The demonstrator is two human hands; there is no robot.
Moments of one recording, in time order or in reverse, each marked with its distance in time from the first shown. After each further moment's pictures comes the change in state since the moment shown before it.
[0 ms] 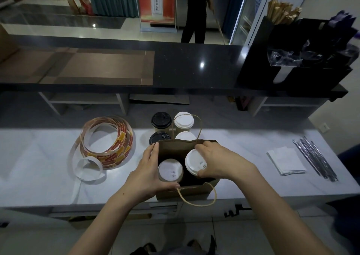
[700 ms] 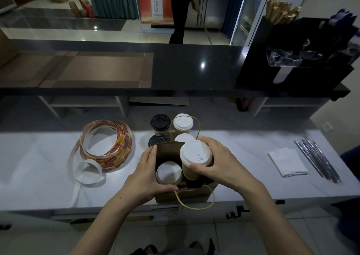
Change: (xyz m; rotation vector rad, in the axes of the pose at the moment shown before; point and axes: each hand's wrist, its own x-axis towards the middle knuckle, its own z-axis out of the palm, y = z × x) left_hand 0.002 -0.002 0.000 -0.025 0.009 -0.015; right_hand -0.018 0.010 0.016 0.630 0.331 -0.005
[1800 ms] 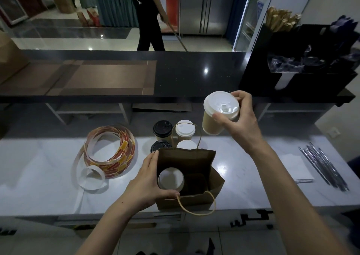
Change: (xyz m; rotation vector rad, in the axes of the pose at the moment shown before) left_hand 0.002 0.005 -0.005 -0.041 -0.013 -0.003; right_hand 0.061 -0.014 -0.076 0.312 0.419 -0.121
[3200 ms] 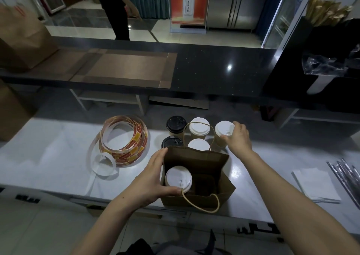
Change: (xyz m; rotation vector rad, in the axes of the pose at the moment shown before) left_hand -0.007 0.003 0.000 -0.146 0.019 -0.048; right_hand 0.054 0.186 0.077 -0.611 -0.175 0.365
